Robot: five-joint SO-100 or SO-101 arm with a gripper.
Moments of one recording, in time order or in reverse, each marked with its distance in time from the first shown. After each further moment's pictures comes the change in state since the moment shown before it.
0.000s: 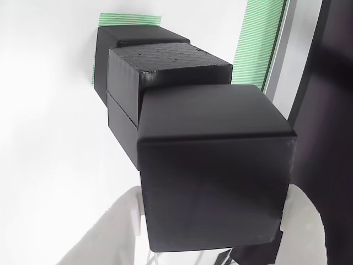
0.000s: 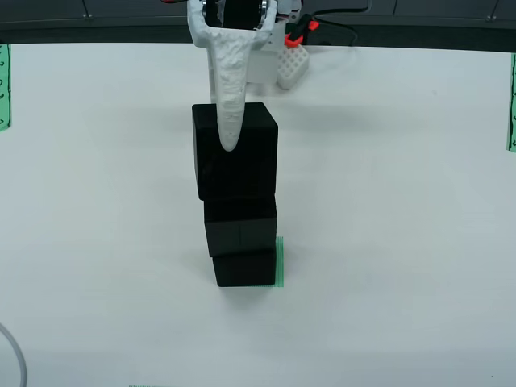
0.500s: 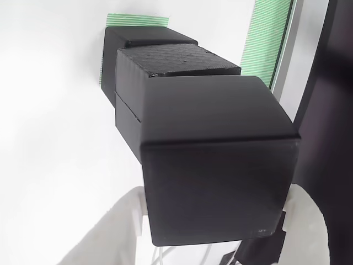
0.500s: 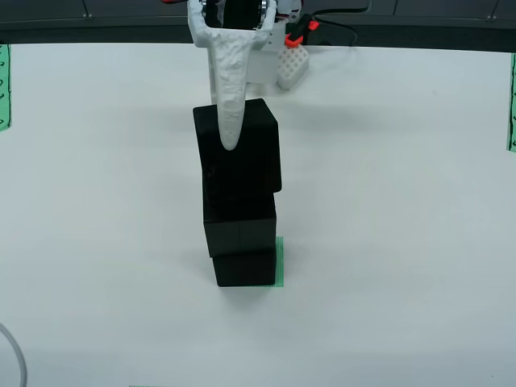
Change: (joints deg) arm 0.0 -0.1 -0.4 1.3 0.0
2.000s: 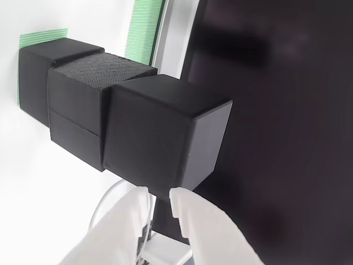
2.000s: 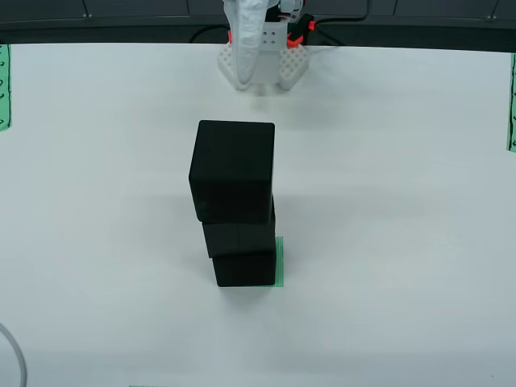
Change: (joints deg) arm -3.3 49.0 43.4 -26.4 6.2
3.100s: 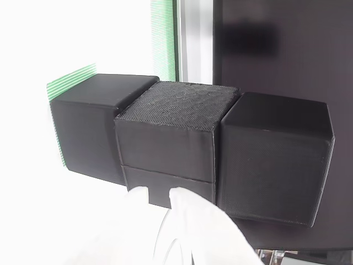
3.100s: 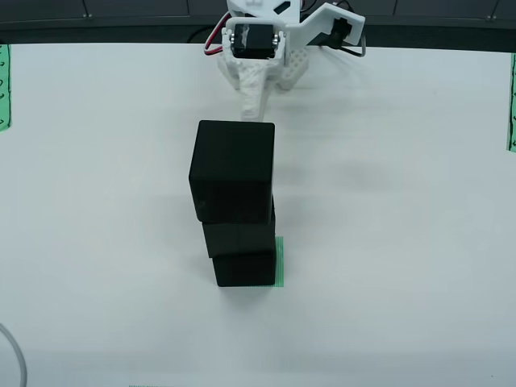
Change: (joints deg) arm -0.8 31.5 41.6 -14.3 11.0
